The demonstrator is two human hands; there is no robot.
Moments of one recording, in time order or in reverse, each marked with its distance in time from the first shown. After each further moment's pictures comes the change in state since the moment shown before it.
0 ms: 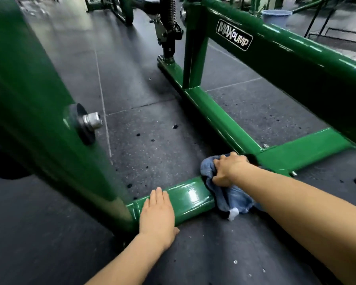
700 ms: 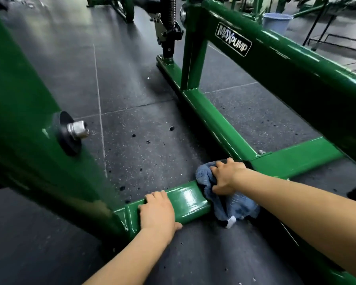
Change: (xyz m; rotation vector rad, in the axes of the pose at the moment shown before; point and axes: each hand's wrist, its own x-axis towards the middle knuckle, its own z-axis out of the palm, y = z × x) left_hand 0.021 0.025 -0.014 0.114 -0.071 -0.160; right_hand 0.009 0.019 0.009 -0.065 -0.012 -0.134
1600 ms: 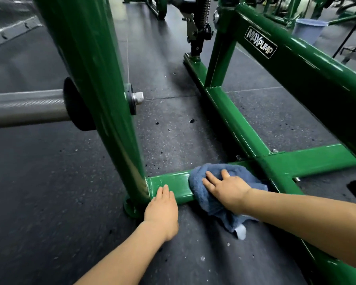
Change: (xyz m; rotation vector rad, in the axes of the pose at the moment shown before) left_hand -0.062 -0.028 0.033 -0.126 -0.031 0.136; right_hand -0.071 -0.061 0.031 -0.310 0.171 -0.302
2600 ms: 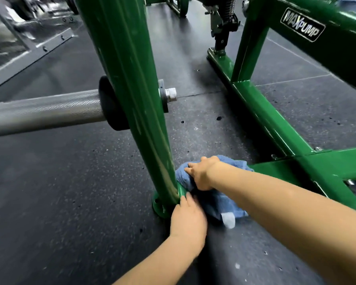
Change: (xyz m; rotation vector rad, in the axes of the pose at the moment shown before) left_hand -0.019 0.001 0.004 0.091 0.137 -0.087; right_hand 0.091 -0.063 -0.095 0.072 -0.089 -0.097
